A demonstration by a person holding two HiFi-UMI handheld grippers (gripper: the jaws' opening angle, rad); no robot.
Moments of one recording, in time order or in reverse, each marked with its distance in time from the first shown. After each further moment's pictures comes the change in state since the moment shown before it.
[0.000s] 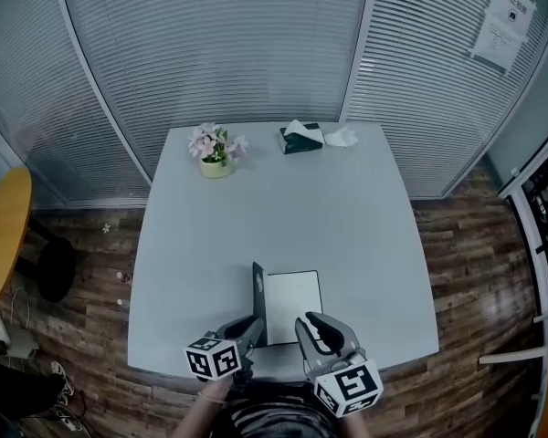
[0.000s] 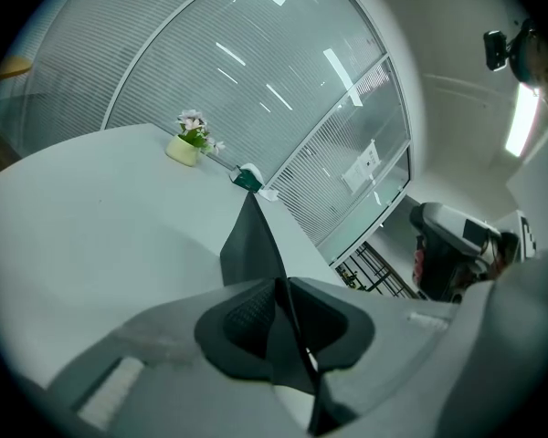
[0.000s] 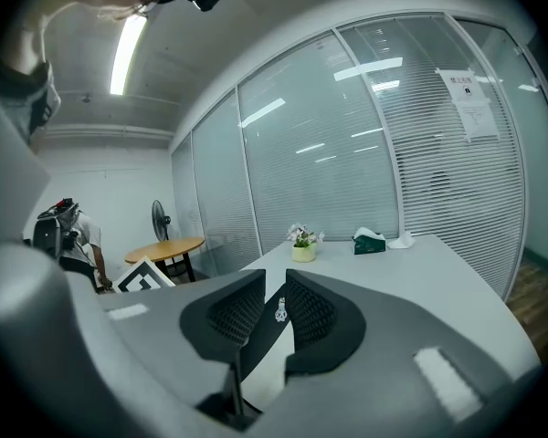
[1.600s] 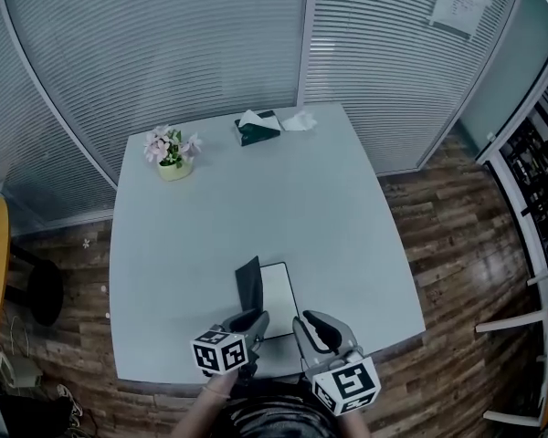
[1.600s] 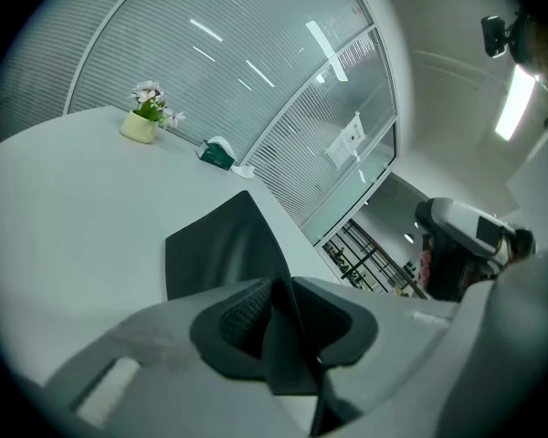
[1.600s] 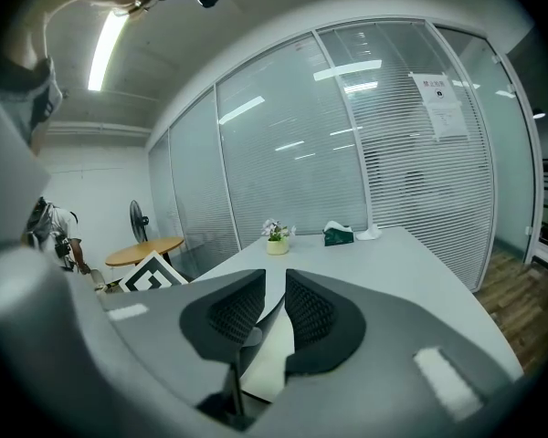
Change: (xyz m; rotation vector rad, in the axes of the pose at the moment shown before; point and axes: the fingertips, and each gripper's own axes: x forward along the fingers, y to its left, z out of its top) left arm 0.067 -0.057 -0.025 0.084 0.134 -0.077; right arm -0.046 -0.052 -0.017 0.052 0.019 -0.128
